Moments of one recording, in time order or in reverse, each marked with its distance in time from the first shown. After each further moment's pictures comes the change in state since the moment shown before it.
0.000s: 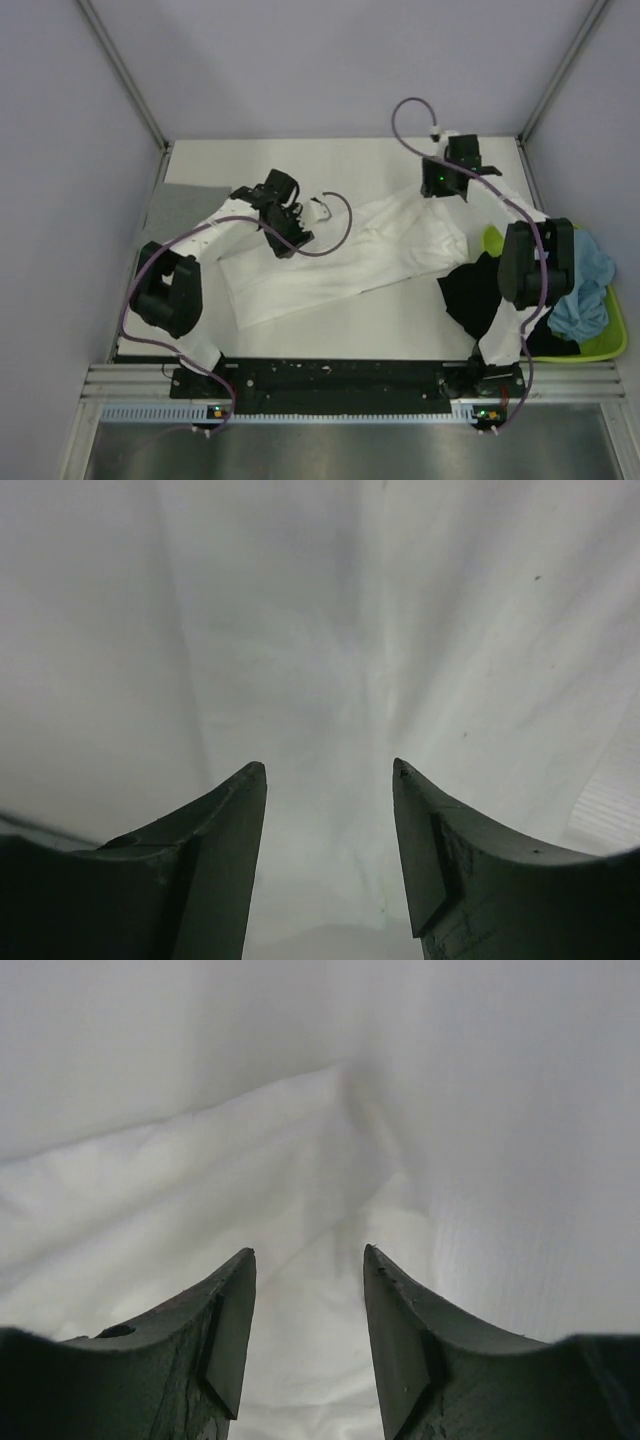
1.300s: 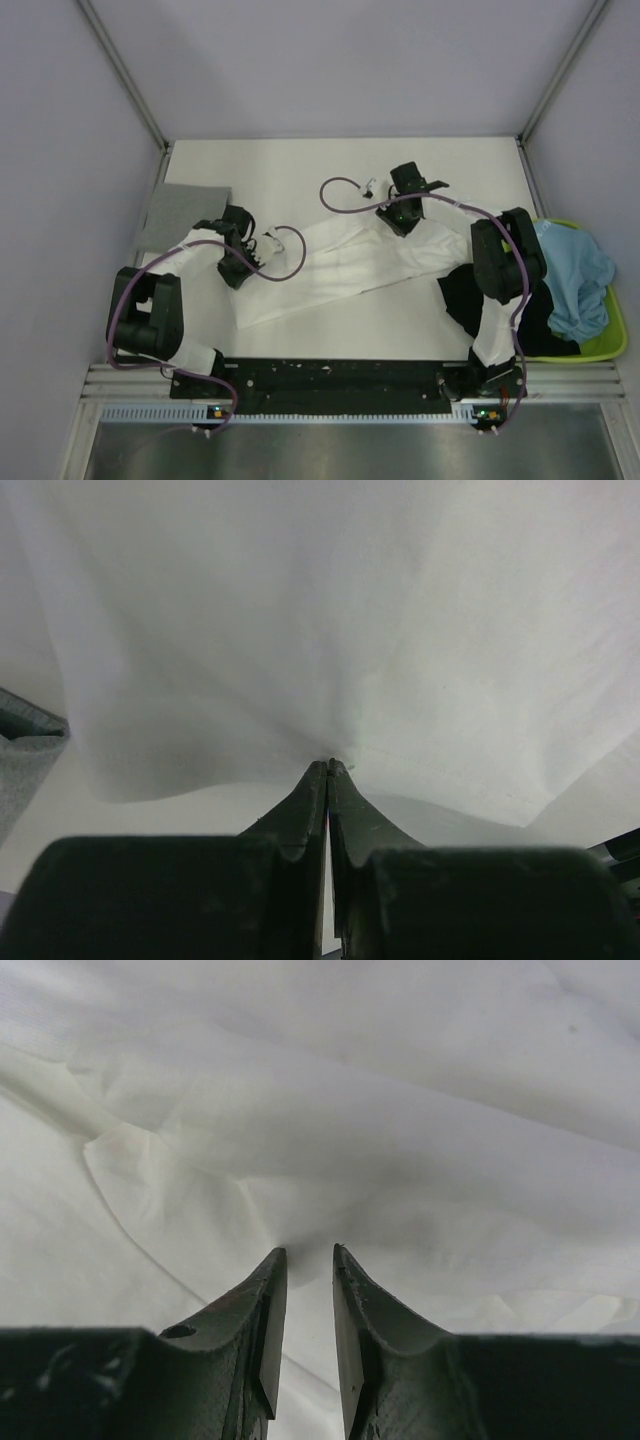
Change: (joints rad) left arm 0.290 -0.221 -0.415 -0.023 -0.127 0.030; right arm 0.349 0.029 -0.100 -0.176 0.011 -0.642
